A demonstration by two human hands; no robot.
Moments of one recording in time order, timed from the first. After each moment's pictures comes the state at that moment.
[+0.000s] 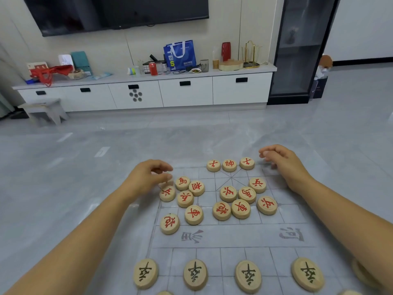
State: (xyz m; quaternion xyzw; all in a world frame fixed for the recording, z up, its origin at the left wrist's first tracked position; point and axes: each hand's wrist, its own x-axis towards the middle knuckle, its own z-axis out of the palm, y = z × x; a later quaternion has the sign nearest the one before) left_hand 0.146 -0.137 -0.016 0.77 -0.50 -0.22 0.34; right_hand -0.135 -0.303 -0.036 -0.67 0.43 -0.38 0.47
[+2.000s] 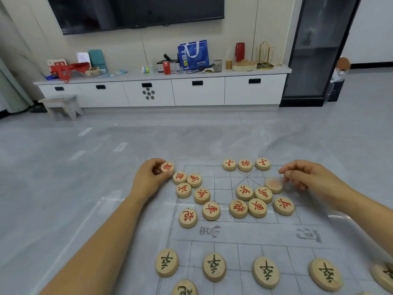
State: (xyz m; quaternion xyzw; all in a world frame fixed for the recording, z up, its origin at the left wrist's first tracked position) left_hand 0.179 -0.123 -0.051 0.78 -0.41 -0.14 0.44; right_hand -0.161 -0.262 -0.015 -0.72 0.45 -0.23 0.48
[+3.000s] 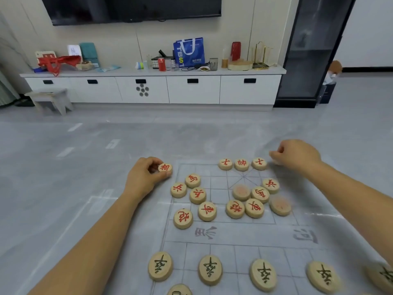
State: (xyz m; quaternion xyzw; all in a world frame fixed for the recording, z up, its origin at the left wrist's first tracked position) left_hand 0.185 -0.127 -0.058 0.80 -0.44 -0.11 0.40; right_hand -0.114 -0.321 -0.008 -0.80 0.59 -0.08 0.05
